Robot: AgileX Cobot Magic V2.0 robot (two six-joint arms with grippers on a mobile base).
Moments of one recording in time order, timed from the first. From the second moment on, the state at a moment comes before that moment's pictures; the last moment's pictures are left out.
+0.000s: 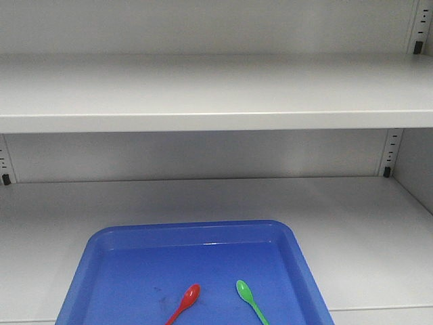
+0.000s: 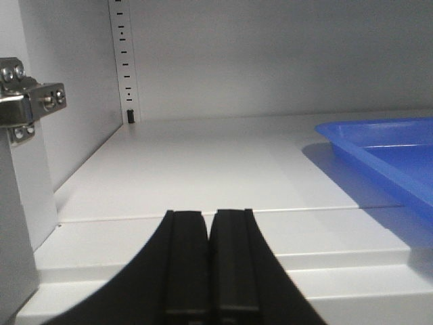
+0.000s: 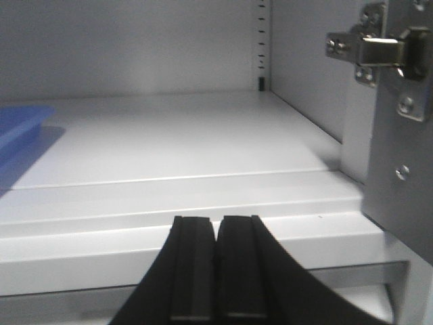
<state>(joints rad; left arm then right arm) -0.01 -0.01 0.03 0.12 0.01 -0.13 -0.02 -0.01 0.03 -0.17 0.08 0.20</state>
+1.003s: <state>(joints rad) -0.01 -0.01 0.03 0.12 0.01 -0.13 0.07 -0.01 0.03 -0.13 0.12 0.15</state>
